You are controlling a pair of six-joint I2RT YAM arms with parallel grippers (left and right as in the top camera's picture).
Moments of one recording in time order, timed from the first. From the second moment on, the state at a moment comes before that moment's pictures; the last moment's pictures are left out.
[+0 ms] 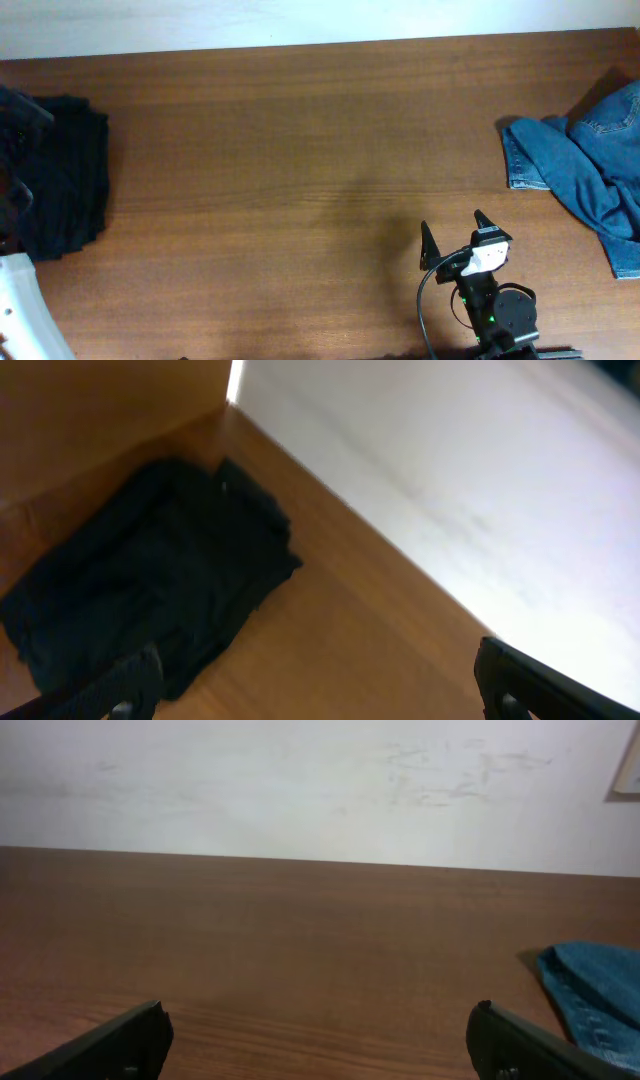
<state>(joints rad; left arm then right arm) 0.47 1.34 1.68 -0.92 0.05 -0.41 0.20 0.01 0.01 -0.07 0.04 0.01</state>
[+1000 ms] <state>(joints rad) 0.47 0.92 0.47 -0.75 0.05 -0.43 0.20 0.01 0.01 -0.07 0.04 0.01</state>
